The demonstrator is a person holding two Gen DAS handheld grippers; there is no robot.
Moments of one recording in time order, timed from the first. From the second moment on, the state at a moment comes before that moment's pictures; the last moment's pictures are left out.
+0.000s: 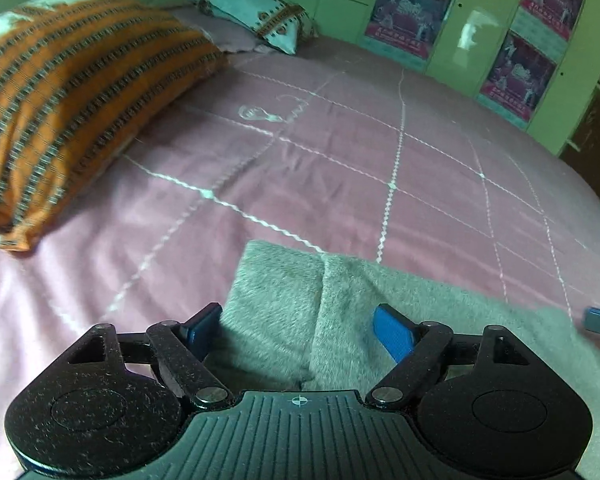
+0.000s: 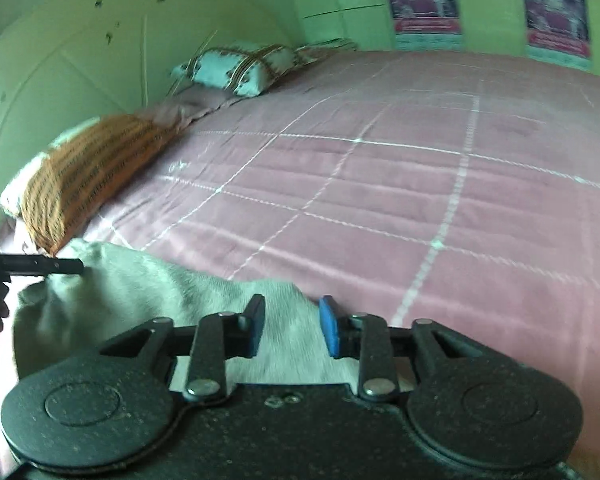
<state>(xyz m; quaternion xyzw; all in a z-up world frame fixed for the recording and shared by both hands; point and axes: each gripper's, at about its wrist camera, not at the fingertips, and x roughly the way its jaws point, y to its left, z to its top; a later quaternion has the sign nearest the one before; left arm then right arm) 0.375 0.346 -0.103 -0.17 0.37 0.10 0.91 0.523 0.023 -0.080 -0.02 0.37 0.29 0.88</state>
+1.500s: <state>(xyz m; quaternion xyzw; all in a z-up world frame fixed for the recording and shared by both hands) 0.292 0.207 -0.108 -0.02 0.40 -0.02 0.92 0.304 -0.124 -0.071 0.07 0.36 0.27 0.89</state>
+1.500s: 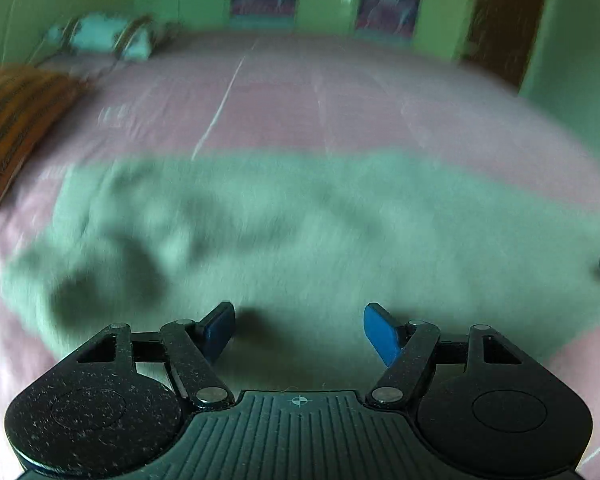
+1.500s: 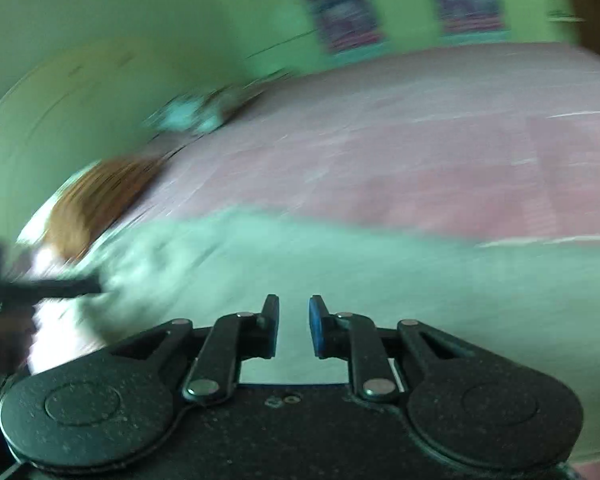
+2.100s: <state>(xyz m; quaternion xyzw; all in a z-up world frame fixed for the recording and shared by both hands) 0.255 0.124 -0.089 0.00 0.33 -0.02 0.95 0.262 -0.143 -0.064 0.07 0.33 0.22 0.91</state>
